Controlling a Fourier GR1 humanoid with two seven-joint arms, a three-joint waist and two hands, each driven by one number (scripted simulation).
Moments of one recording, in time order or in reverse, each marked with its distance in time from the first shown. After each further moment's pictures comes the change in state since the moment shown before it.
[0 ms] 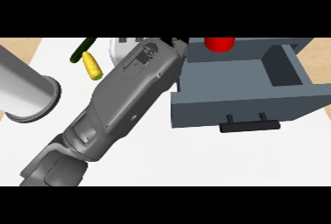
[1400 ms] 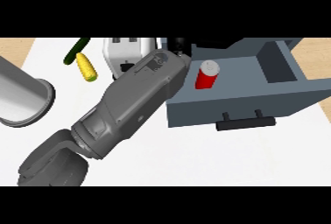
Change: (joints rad) left arm -0.049 0.000 -0.301 0.195 0.313 0.144 -0.128; right arm -0.057 -0.019 0.013 -0.027 -0.015 -0.039 0.068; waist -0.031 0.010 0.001
